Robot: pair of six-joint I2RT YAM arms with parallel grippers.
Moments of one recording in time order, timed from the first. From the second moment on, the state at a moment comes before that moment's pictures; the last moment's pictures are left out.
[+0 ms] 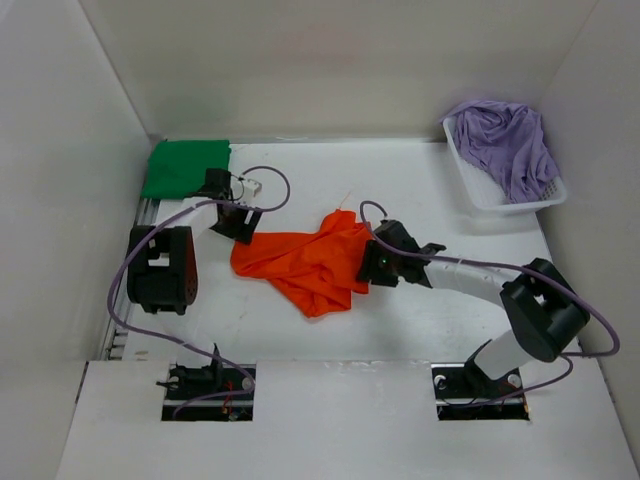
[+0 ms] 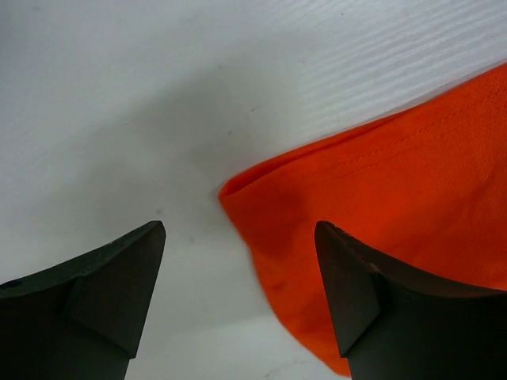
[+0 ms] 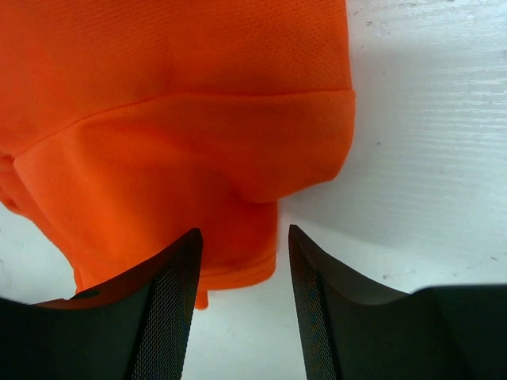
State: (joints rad) left arm -0.04 1.78 1.16 -0.47 0.14 0.36; right arm 0.68 1.51 0.80 -0.24 0.01 0.79
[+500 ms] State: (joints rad) left arm -0.03 1.80 1.16 -0.48 0.13 0.34; right arm 0.69 1.58 0.78 -0.17 -0.10 0.88
